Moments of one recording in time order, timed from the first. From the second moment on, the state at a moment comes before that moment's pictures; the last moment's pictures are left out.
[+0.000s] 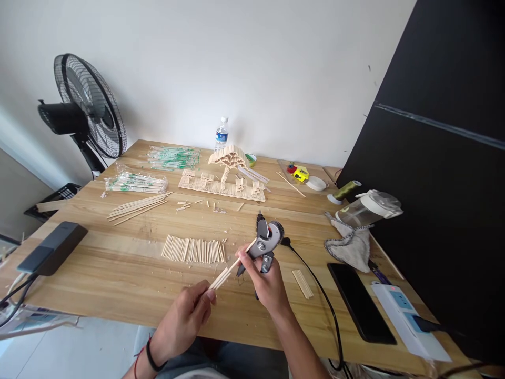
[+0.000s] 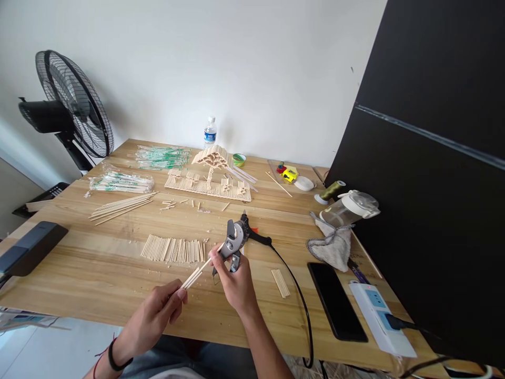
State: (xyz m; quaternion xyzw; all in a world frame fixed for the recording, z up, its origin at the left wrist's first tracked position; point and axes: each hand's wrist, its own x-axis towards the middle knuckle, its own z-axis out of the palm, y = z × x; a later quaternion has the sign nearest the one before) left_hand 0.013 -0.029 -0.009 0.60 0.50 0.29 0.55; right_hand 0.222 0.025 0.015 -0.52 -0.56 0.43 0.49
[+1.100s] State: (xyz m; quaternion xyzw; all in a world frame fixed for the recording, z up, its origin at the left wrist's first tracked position) left_hand 0.015 -0.020 0.020 0.60 0.50 0.36 0.51; right_hand 0.238 0.012 0.016 -0.50 -0.80 0.13 0.31
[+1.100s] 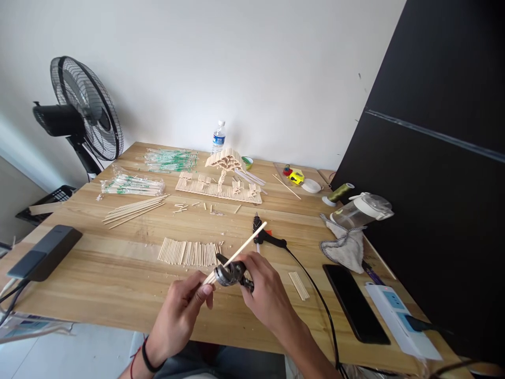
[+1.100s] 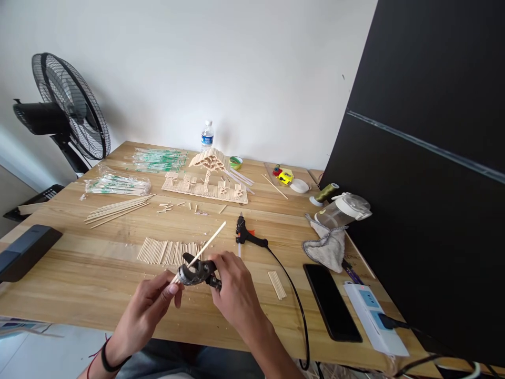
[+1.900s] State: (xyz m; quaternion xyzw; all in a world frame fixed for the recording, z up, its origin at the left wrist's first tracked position) left_hand 0.020 -0.028 0.014 0.69 0.50 0.40 0.34; right_hand 0.234 0.009 0.025 -0.47 -0.84 0.04 0.29
